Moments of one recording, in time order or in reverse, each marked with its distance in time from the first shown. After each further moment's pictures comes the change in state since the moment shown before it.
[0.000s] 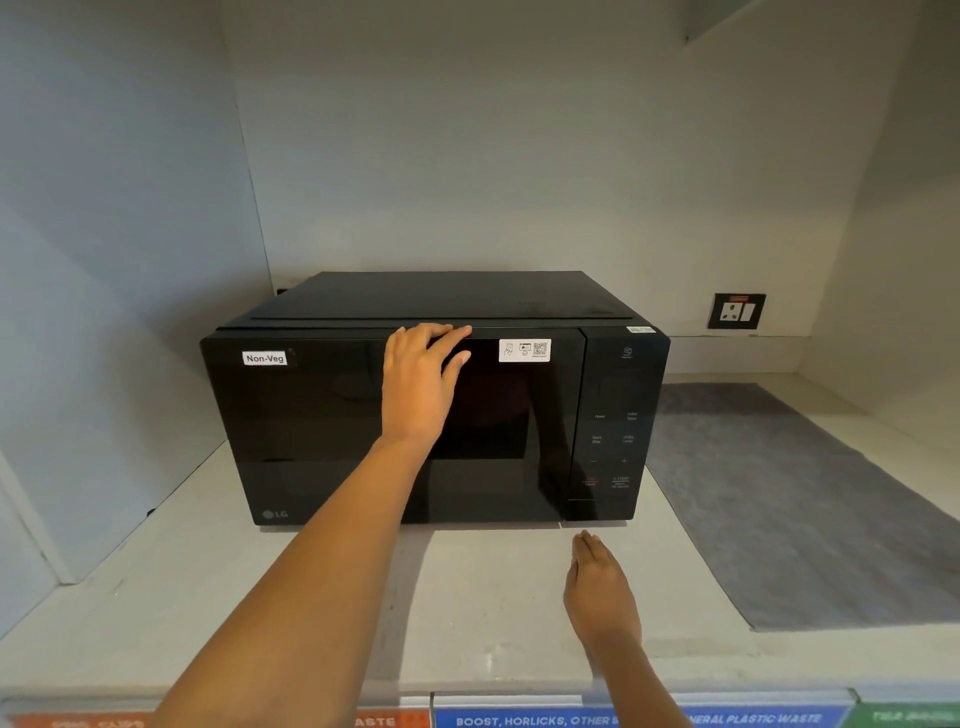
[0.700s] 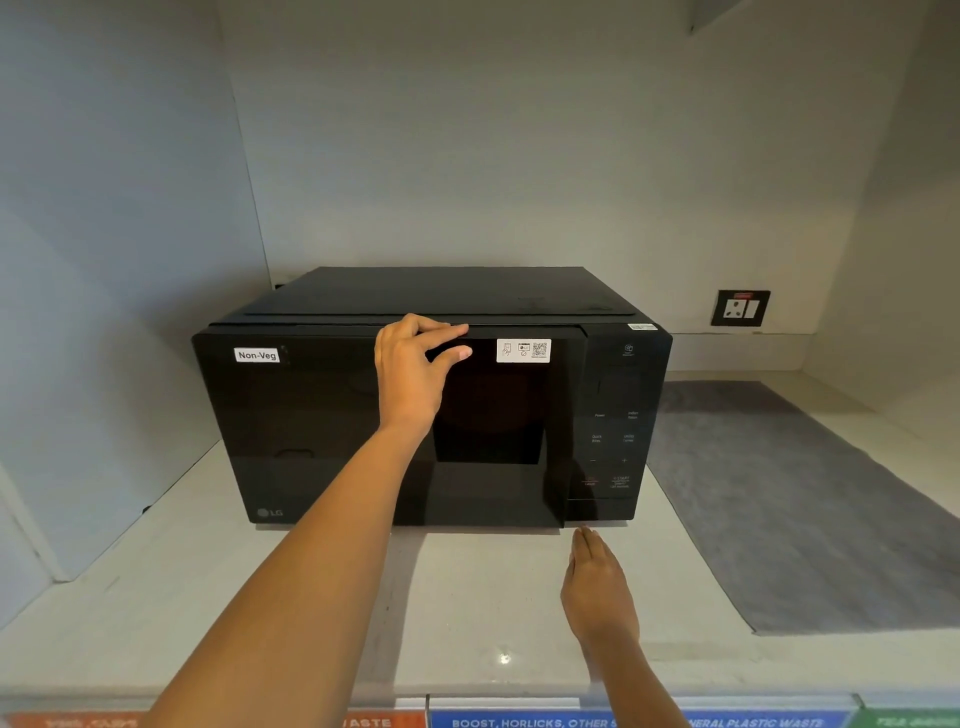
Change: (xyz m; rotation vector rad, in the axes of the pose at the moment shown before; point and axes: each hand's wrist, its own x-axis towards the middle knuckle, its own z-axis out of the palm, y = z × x) left_hand 0.010 0.008 -0.003 -0.313 0.012 -0.240; right_hand 0.009 0.003 0.006 0.094 -0.022 0.039
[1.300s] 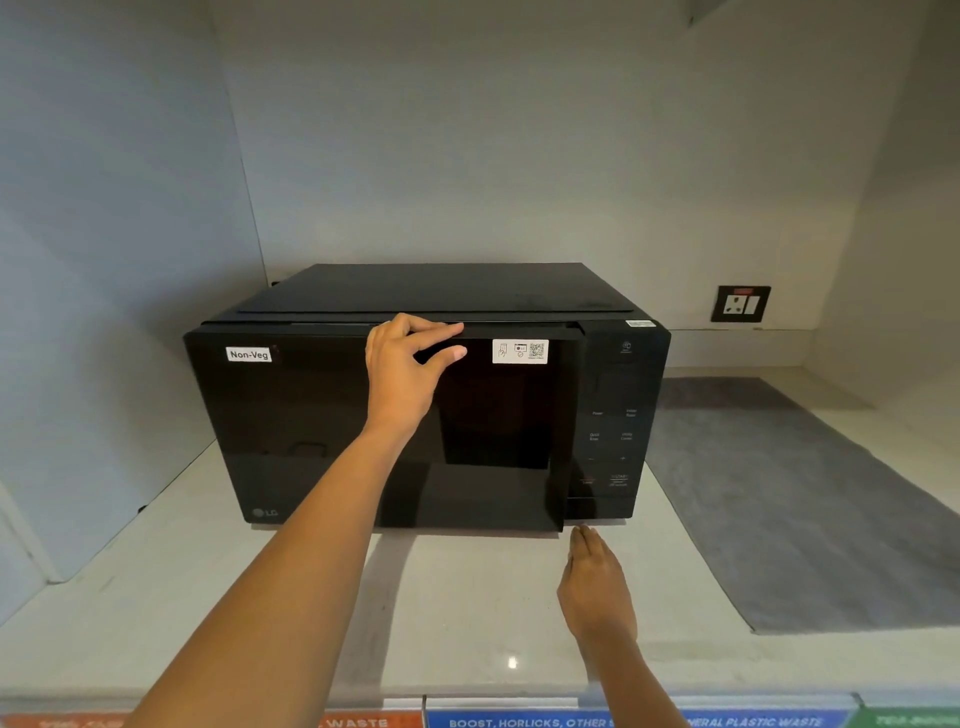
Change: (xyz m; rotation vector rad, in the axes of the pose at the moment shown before) left_hand -0.002 0.000 -0.007 -0.030 -0.039 0.011; right_hand 0.004 -0.001 0.002 0.040 0.040 0.017
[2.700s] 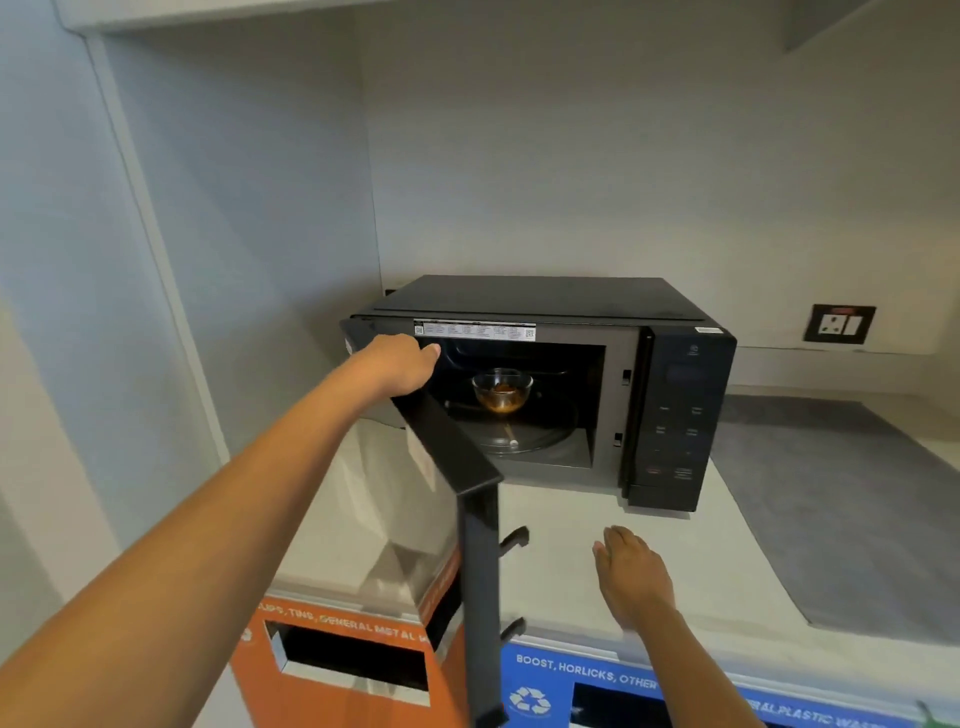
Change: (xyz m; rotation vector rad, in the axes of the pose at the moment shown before) left_hand -0.035 0.065 -0.149 0.719 -0.489 -0.435; right_hand -0.044 -0.024 -0.019 -0.262 -0.123 -0.284
